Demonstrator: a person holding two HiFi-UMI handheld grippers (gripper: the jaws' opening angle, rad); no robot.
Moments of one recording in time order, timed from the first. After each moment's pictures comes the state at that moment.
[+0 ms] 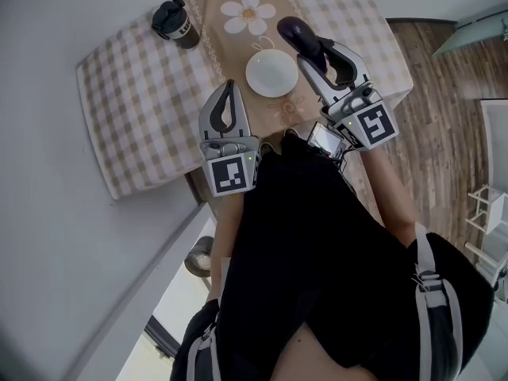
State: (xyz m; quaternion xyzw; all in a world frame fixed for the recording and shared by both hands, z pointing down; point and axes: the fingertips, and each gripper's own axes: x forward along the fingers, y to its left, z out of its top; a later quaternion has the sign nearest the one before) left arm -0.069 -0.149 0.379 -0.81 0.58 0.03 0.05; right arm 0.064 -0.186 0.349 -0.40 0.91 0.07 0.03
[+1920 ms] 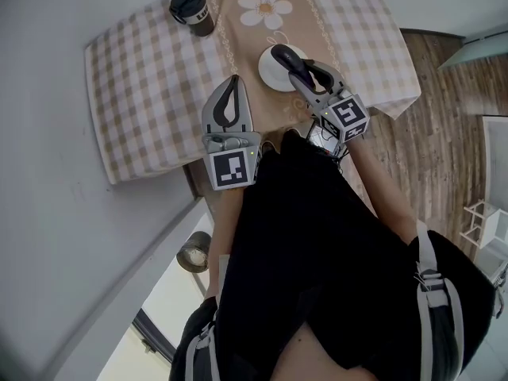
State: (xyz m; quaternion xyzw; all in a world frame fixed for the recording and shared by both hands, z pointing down) left arm -0.101 -0.133 0.384 -0.80 0.60 0.04 0.04; right arm 0.022 -0.182 0.496 -0.37 0.92 -0.04 -0.10
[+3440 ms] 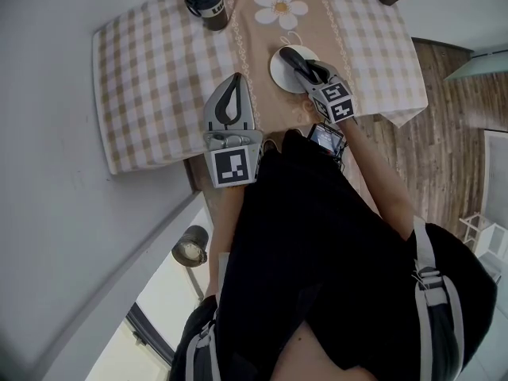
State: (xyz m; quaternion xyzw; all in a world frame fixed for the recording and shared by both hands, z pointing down) left arm -0.120 -0.139 0.394 -0.78 0.62 0.03 0.04; right arm 0.024 -0.229 0.622 -0.37 0.89 -0.11 -0.24
